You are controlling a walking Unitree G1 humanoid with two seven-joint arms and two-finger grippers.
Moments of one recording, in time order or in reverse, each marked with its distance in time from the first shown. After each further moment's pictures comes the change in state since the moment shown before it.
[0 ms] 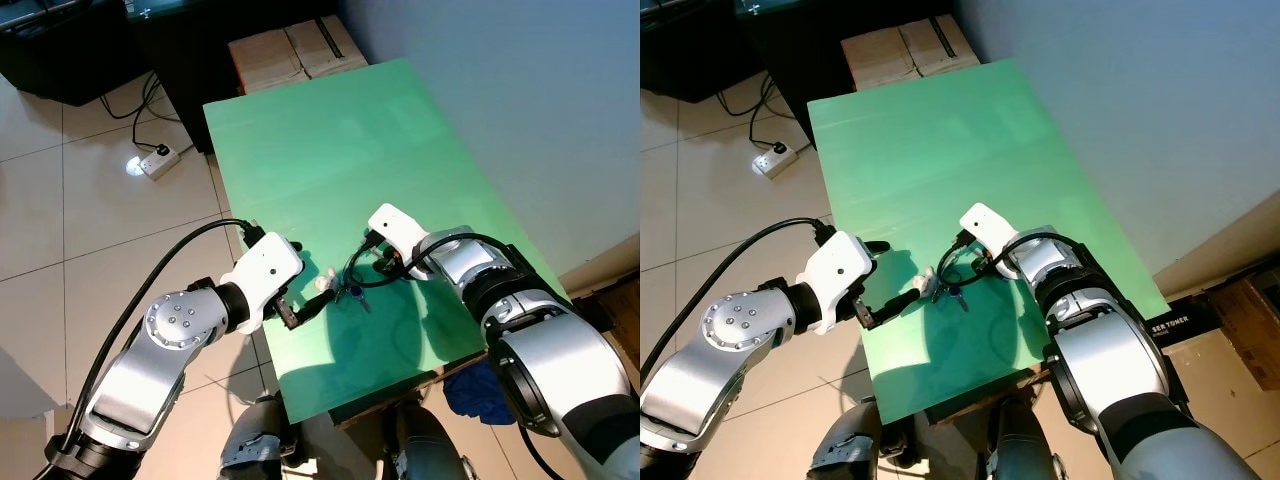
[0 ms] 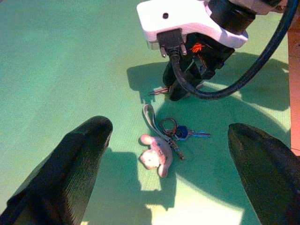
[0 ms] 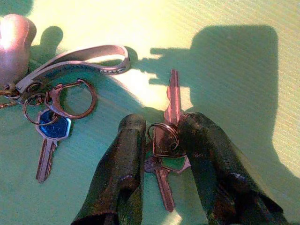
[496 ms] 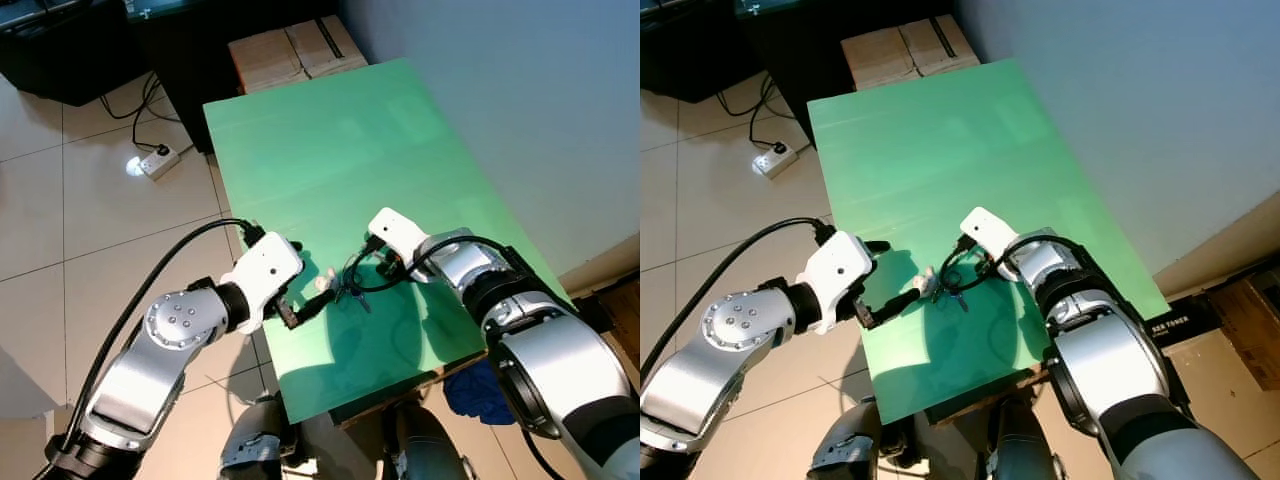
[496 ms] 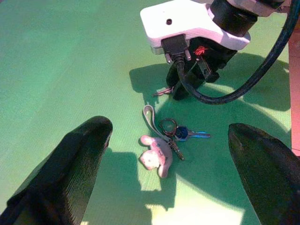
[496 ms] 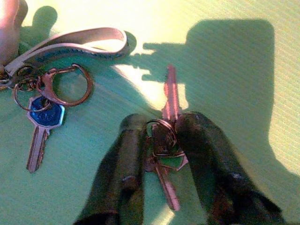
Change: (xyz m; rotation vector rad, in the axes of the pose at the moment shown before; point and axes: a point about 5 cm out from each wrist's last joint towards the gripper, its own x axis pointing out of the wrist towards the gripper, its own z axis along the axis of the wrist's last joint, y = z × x) left arm 0.000 0.000 0.000 0.001 -0.001 0.000; right arm 0.001 0.000 -0.004 -0.028 0.027 -0.010
